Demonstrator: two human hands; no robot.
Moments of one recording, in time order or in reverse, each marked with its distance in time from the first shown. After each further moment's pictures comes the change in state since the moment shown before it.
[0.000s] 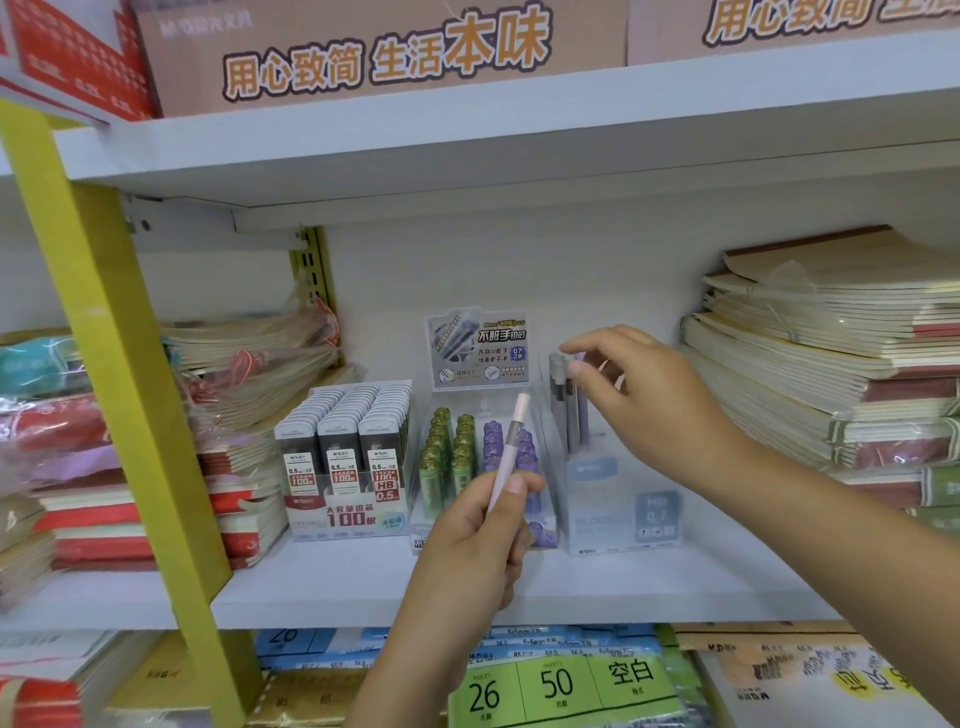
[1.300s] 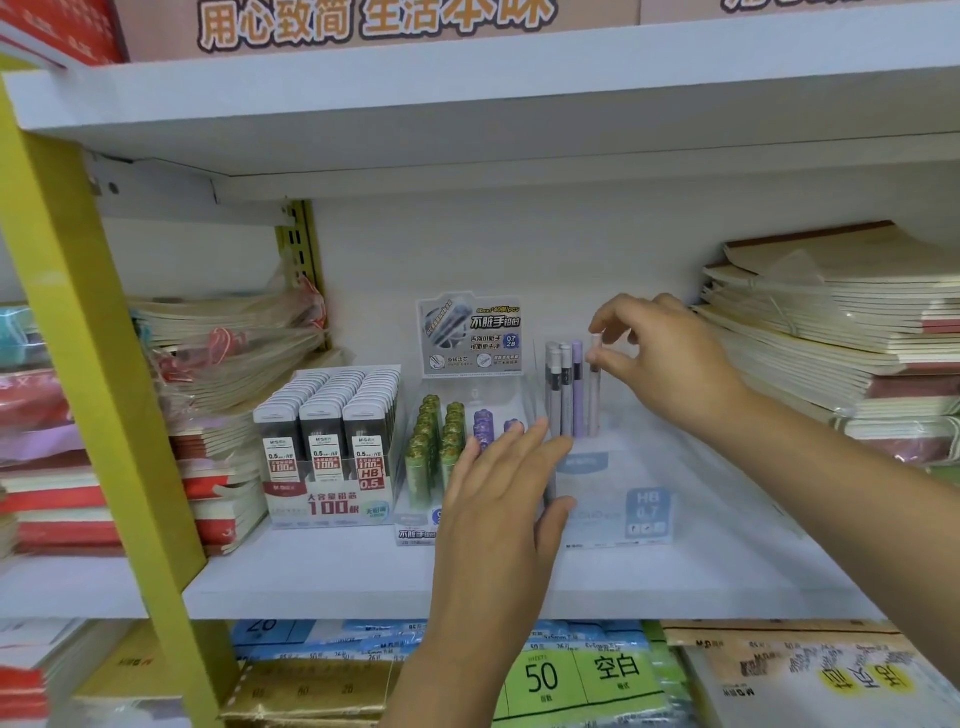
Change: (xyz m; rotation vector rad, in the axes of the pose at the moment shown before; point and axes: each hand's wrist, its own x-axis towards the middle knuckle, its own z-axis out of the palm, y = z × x) left_hand 0.025 -0.027 0.025 0.948 0.203 0.640; right_hand 0.028 0.052 -0.001 -0.232 -0.029 -0.028
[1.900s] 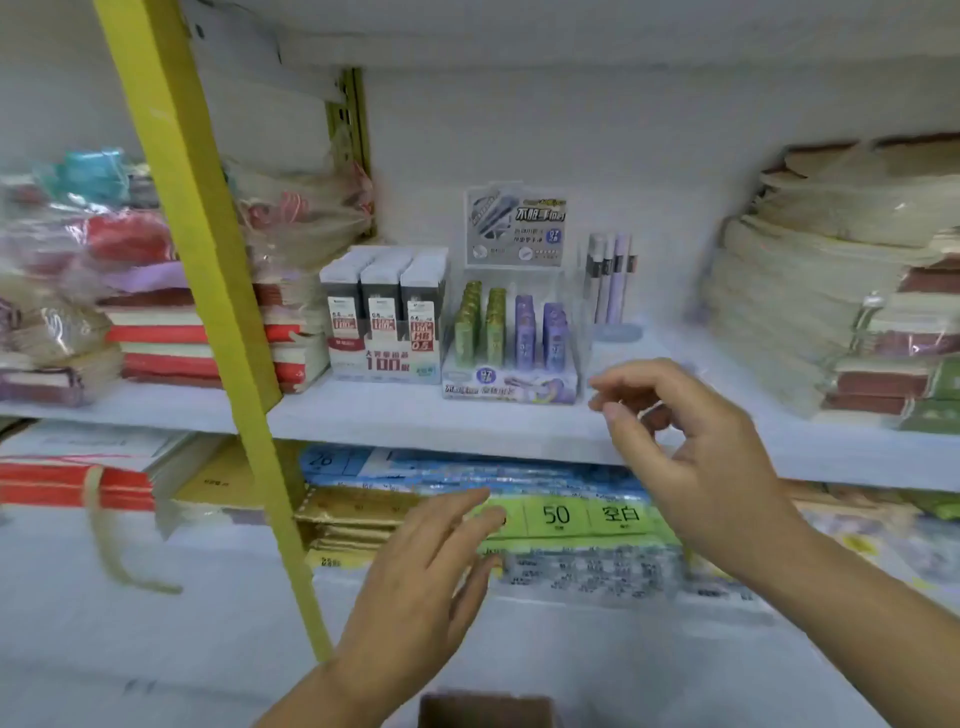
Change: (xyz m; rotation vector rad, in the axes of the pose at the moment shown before) left_hand -0.160 -0.045 -0.039 0.076 -0.065 0.133; right_hand -0.159 -0.104 -0.024 0.658 -0.046 0.019
